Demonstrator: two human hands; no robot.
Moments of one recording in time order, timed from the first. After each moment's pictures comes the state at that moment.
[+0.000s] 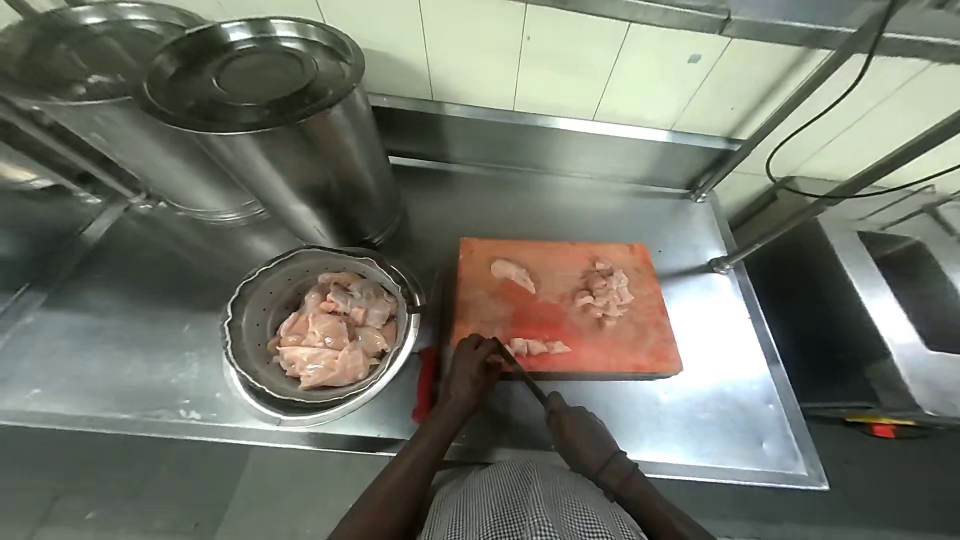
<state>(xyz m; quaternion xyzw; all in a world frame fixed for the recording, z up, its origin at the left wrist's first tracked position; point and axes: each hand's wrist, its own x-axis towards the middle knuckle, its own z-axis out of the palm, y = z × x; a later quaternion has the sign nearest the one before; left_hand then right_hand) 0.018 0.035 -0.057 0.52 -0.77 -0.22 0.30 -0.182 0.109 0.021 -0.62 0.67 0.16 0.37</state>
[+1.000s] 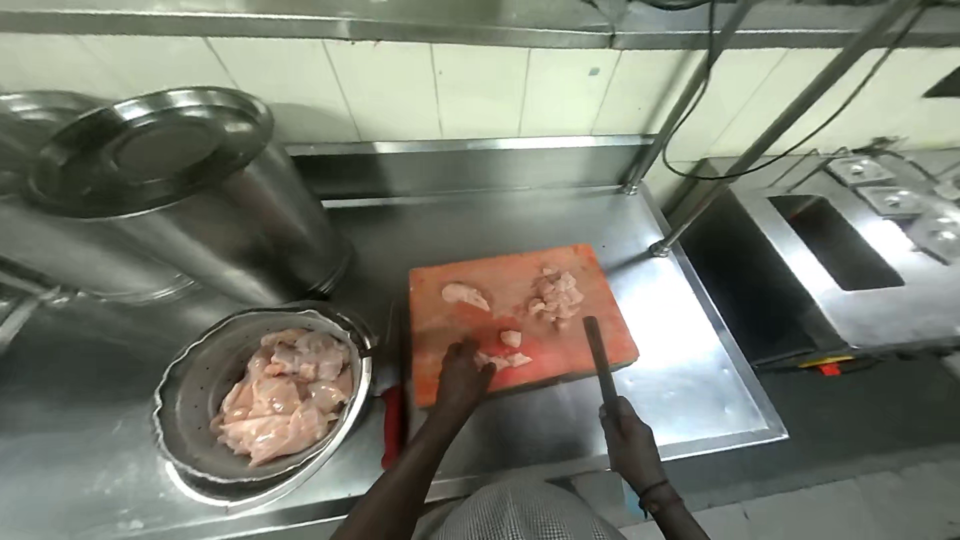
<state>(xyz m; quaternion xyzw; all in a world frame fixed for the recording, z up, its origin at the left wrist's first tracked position) -0.043 0.004 -0.008 0.61 -0.69 -0.36 0.14 -0.296 0.171 -0.025 -0.43 0.81 -0.25 0.32</state>
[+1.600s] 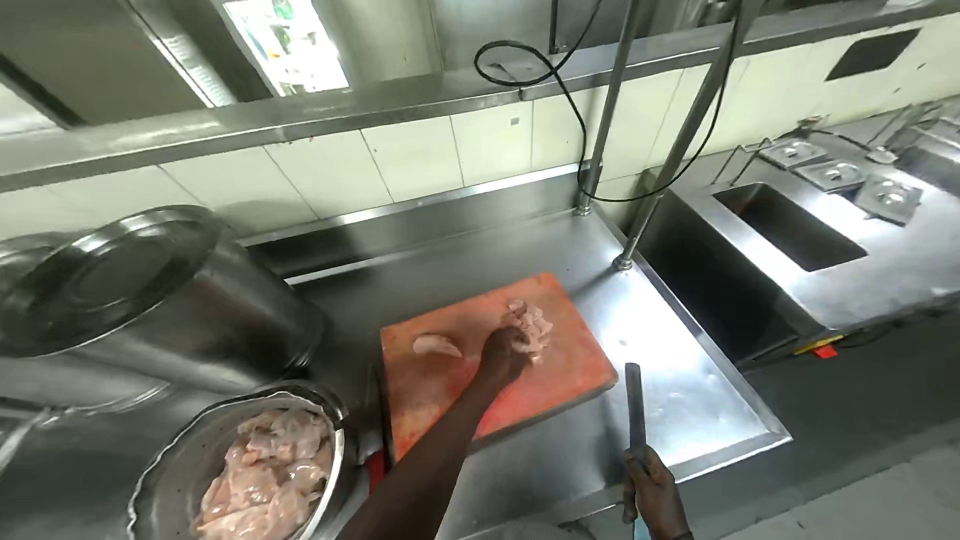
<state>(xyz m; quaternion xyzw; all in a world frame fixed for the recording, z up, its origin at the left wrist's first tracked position) -0.172 -0.062 0.045 0.45 -0.79 -0.41 0.11 -0.327 0.213 -0.071 -0.14 0.70 -0.54 0.44</state>
